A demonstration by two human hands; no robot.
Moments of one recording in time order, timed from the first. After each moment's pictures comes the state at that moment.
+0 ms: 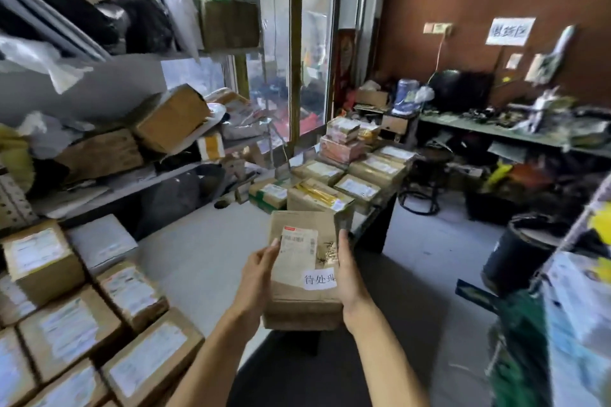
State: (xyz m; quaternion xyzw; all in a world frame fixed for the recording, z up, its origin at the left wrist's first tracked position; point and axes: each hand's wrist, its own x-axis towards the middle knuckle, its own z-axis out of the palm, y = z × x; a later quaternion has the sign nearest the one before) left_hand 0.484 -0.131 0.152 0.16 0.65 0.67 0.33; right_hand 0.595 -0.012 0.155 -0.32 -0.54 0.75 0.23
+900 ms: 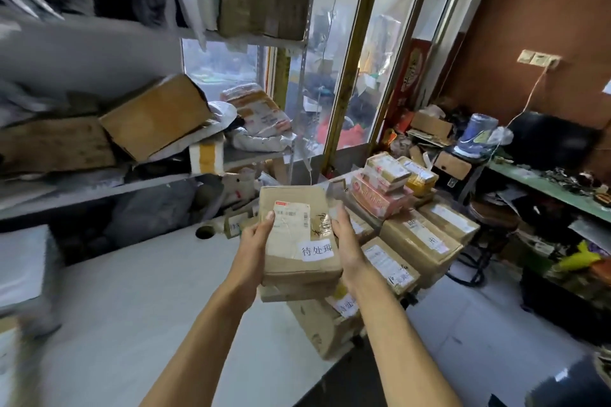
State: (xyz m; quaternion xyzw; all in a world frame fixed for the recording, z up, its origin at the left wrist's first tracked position) left_hand 0.268 0.134 0.172 0.07 0.62 0.72 0.29; right_hand 0.342 0.294 0.190 -0.26 -0.65 0.71 0.11
